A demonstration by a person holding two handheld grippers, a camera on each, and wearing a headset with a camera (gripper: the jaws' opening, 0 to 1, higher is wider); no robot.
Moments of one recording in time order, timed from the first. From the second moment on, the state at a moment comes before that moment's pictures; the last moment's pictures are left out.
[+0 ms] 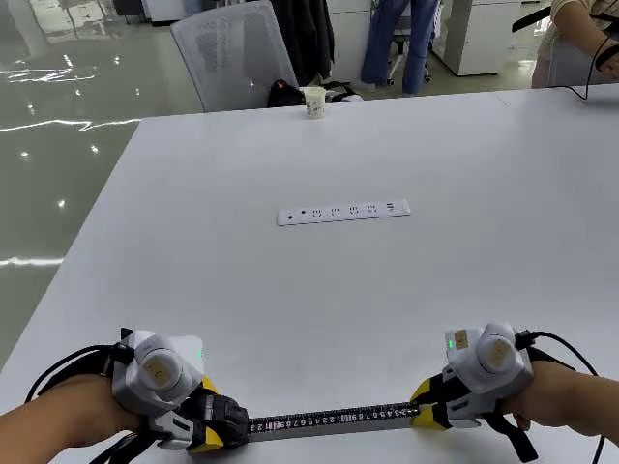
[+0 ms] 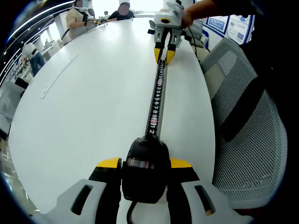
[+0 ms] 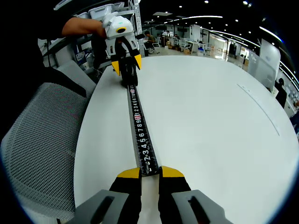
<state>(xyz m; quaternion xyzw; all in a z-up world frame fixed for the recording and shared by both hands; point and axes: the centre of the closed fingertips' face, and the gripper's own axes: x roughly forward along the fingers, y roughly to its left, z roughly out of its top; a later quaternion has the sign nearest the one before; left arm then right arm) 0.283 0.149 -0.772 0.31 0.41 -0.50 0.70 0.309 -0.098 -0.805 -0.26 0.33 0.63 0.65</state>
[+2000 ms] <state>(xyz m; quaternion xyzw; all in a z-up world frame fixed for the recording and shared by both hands) 0.298 0.146 -0.750 0.27 0.39 -0.47 0.74 0.309 -0.097 -0.789 -0.33 0.32 0.64 0.61</state>
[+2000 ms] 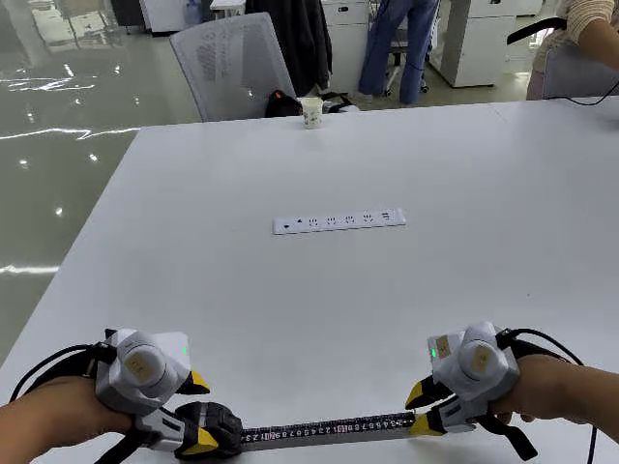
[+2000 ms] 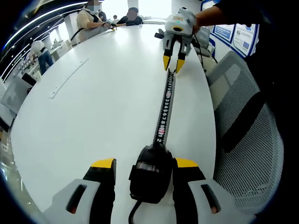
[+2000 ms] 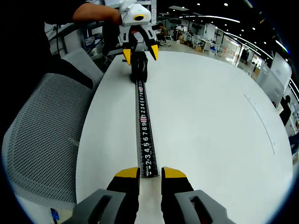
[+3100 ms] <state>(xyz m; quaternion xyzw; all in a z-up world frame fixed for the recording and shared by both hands) 0.273 0.169 -0.756 0.07 0.40 -0.35 0.84 0.304 -0.145 -0.765 -0.19 0.34 0.49 0.78</state>
